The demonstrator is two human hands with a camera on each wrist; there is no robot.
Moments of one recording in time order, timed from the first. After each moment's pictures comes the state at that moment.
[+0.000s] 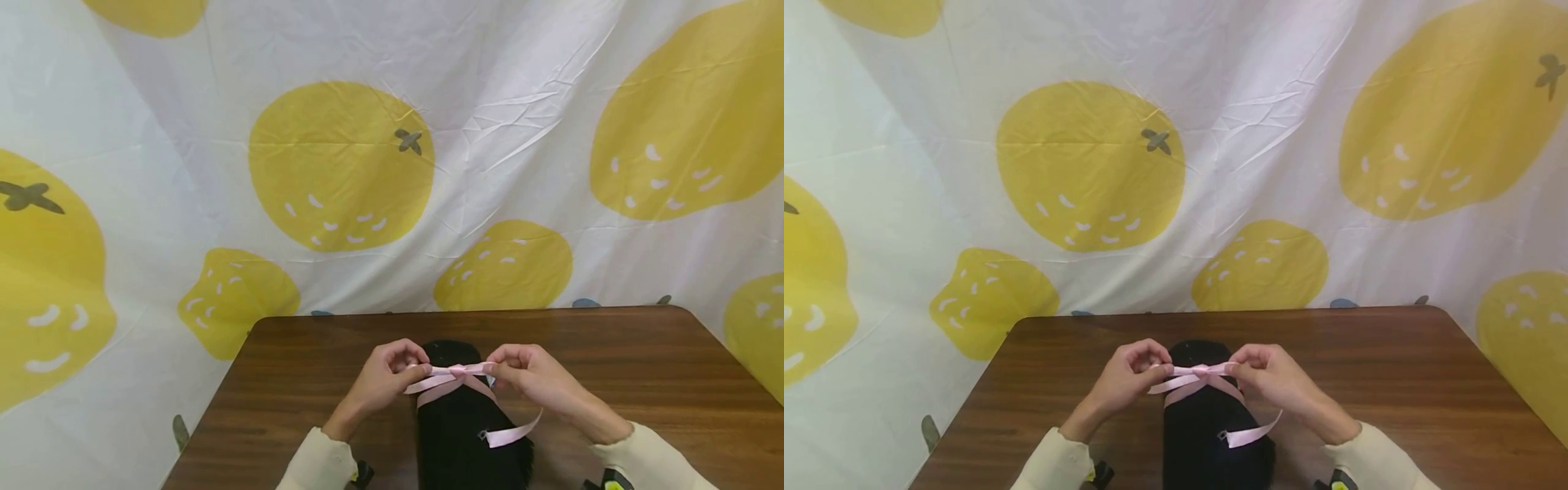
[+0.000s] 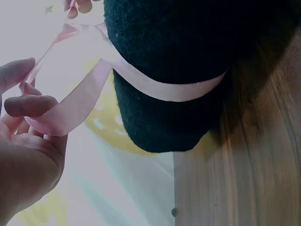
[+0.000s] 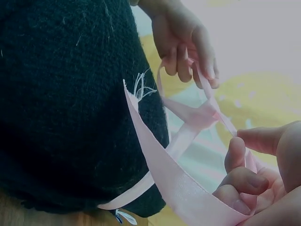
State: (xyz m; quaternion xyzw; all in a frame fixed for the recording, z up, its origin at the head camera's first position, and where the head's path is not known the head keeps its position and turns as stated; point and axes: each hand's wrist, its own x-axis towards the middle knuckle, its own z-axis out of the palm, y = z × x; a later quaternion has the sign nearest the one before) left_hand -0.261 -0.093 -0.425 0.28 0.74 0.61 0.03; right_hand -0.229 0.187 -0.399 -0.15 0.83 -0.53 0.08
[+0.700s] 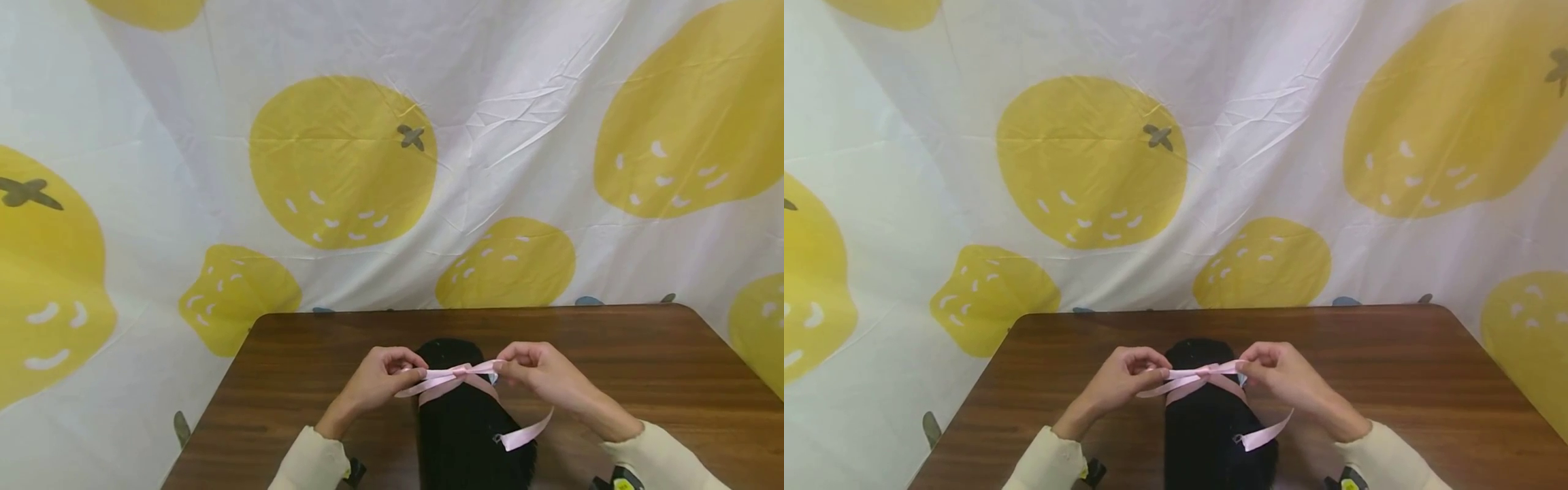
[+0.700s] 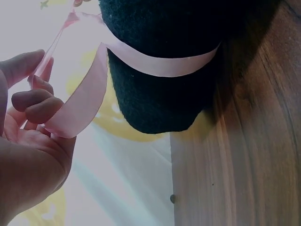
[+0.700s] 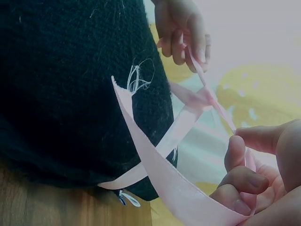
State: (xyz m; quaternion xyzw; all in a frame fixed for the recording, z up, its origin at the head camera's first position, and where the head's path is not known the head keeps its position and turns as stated) left_hand -0.265 -0.107 -0.429 0.28 0.78 0.55 0.05; right_hand -0.231 0.194 -0.403 -0.13 0.85 -0.51 0.06
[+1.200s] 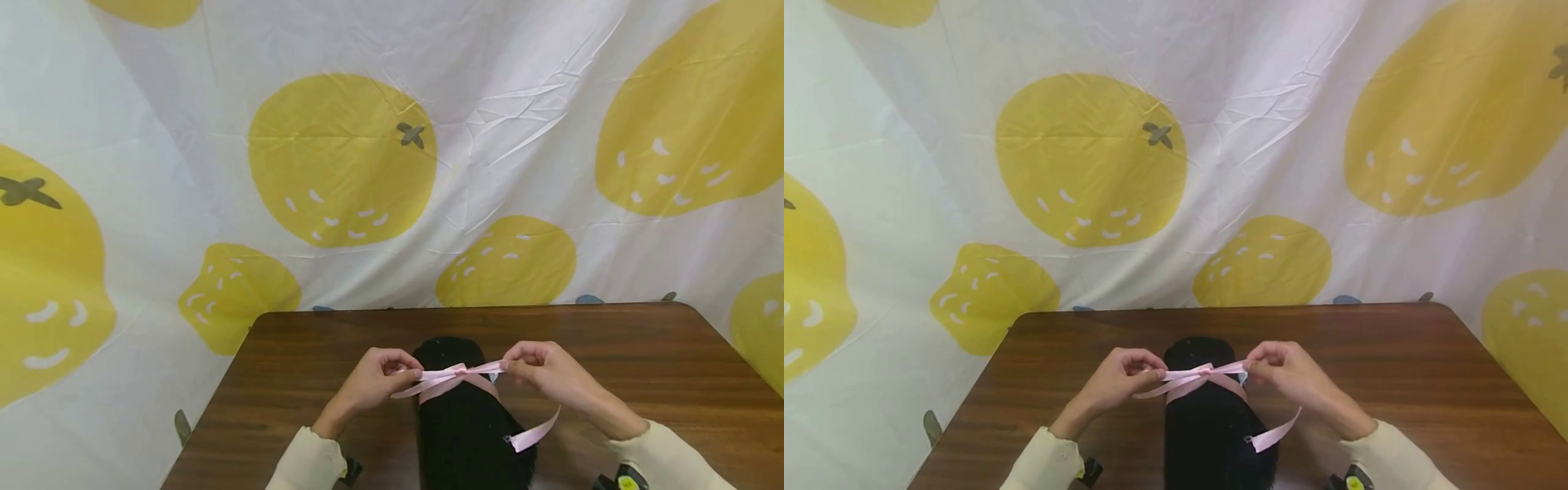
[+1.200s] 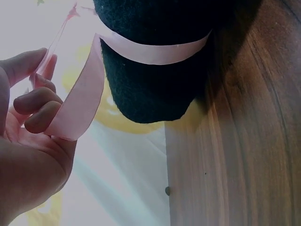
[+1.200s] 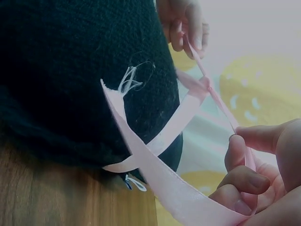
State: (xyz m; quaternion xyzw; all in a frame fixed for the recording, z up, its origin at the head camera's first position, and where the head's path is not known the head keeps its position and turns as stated) left_hand -0.263 -0.113 -0.431 0.26 0.81 0.53 0.05; right_hand -0.235 0.205 -0.409 -0.14 0.85 -0.51 0.05
